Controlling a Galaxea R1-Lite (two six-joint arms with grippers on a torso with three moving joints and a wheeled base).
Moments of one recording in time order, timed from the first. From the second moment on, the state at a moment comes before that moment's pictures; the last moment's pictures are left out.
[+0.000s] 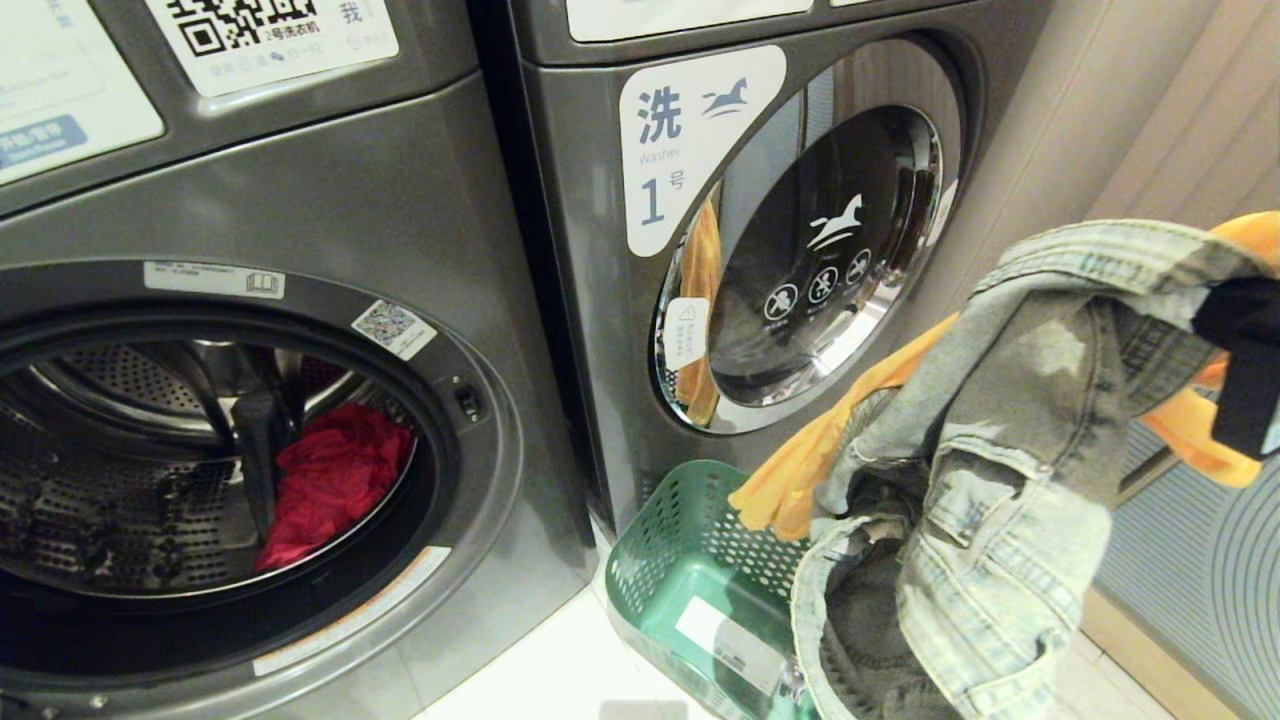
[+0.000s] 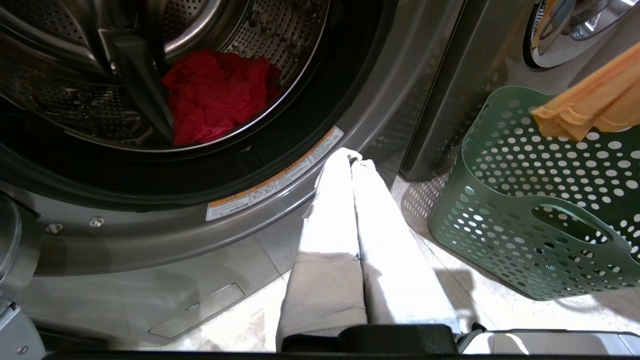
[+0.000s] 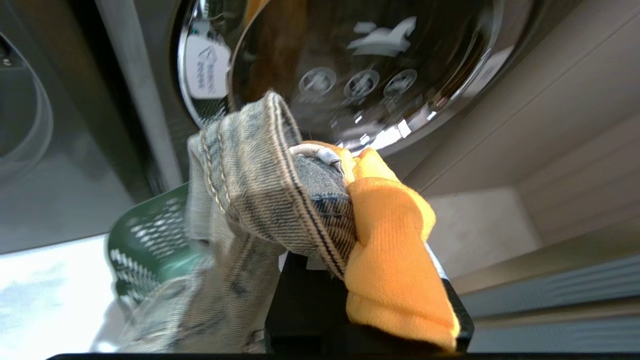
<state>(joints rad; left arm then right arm) 0.00 0.00 0.00 0.00 0.00 0.00 0.84 1.15 -1.03 -0.08 -0.64 -0.27</state>
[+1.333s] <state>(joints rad) 0.00 0.00 0.00 0.00 0.00 0.00 0.56 1.62 -0.96 -0.27 -0.49 0.13</state>
